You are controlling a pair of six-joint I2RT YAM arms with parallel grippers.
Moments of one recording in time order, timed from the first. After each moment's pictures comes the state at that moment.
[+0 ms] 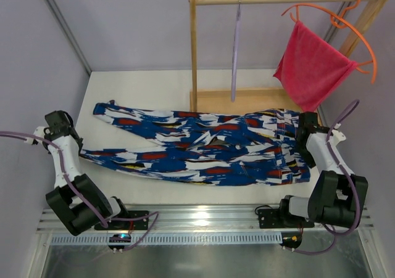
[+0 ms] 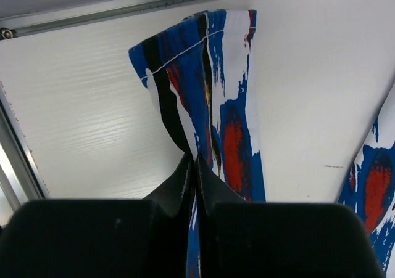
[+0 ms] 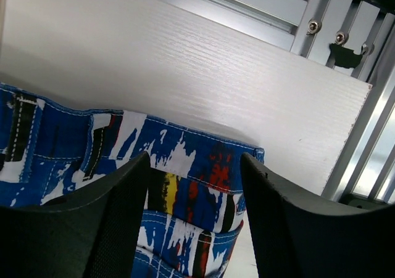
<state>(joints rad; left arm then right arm) 0.57 1.26 0.98 -0.77 -0.36 -0.77 -0.20 1.29 0.81 -0.84 0.61 0.95</state>
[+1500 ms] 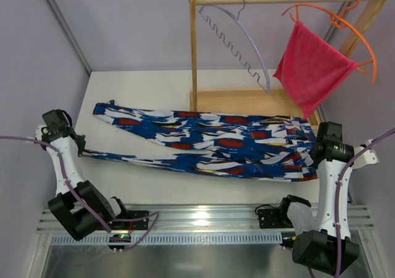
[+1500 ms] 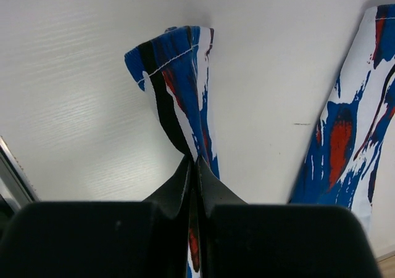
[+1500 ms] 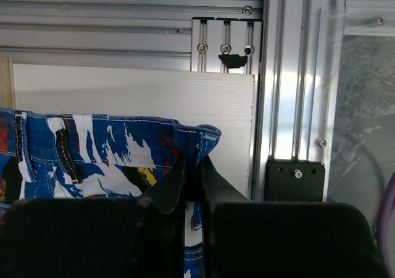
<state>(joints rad) 0.57 1.22 1.02 -0.83 -0.21 -0.79 -0.34 0.87 0.89 -1.21 0.69 1.07</state>
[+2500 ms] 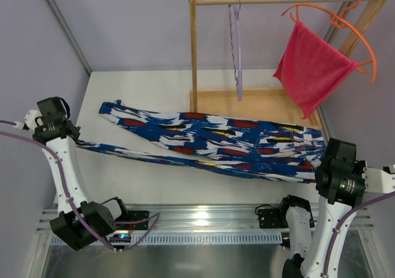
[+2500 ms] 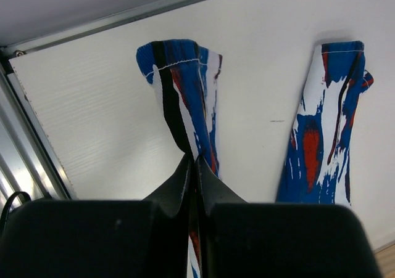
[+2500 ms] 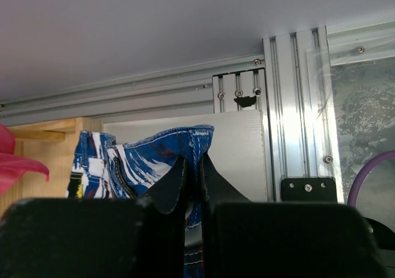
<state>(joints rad) 0.47 1.13 1.25 -1.03 -0.35 -0.74 -0.34 0.60 1.05 -1.38 0.82 1.18</state>
